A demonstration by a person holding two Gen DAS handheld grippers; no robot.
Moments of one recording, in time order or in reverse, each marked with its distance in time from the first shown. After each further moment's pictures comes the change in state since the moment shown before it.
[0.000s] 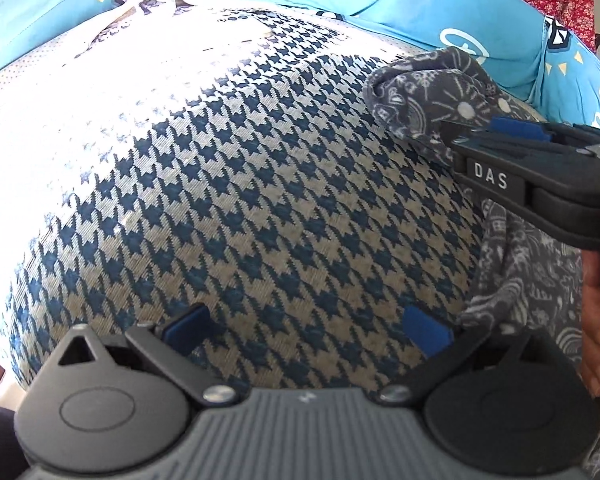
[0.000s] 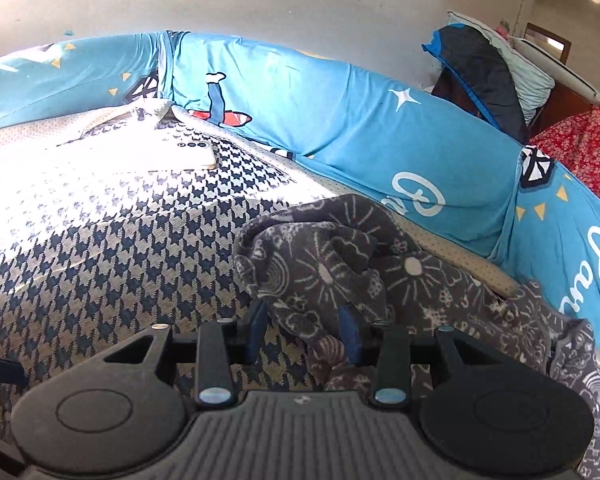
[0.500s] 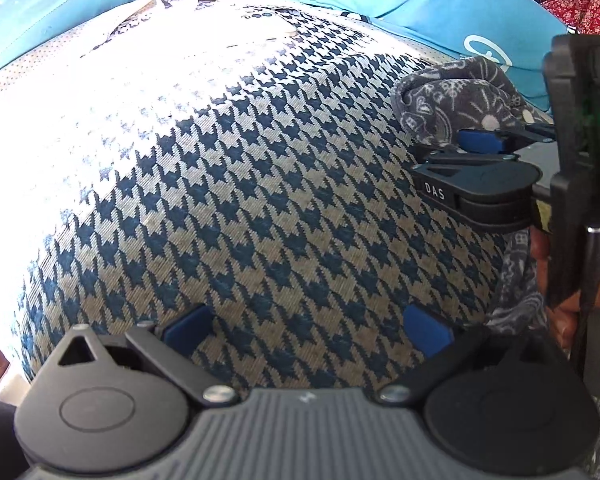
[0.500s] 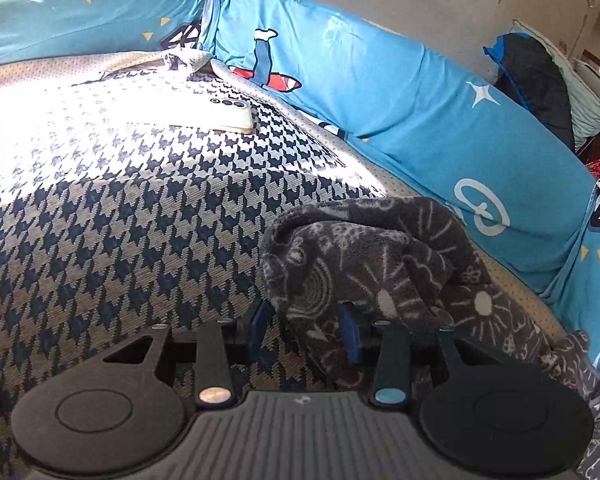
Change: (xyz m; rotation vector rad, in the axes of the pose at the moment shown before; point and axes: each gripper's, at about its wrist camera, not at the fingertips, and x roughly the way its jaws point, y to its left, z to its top) left arm -0.006 0.016 0.001 -0.039 0.004 0.029; right arm 0.067 0.022 0.005 -0.169 0.069 0.047
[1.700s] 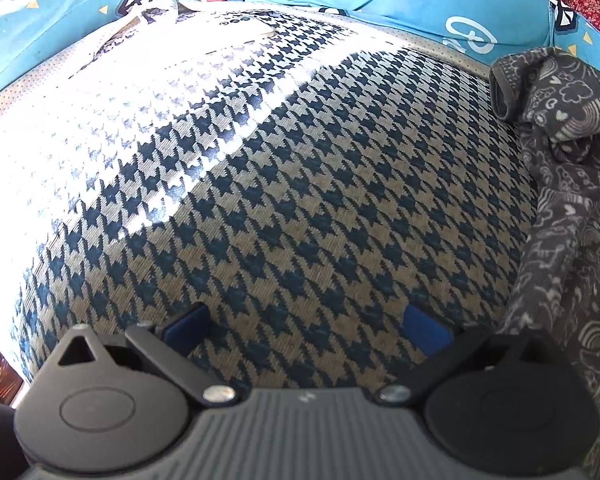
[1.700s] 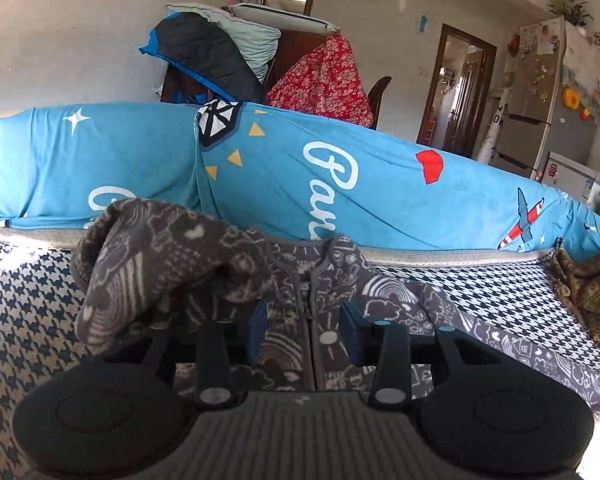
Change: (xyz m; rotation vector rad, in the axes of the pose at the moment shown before) left arm 0.016 -0.057 0.000 0.080 -0.013 0.049; right arm -0.119 -0.128 -0.075 0.681 -0.036 -0.672
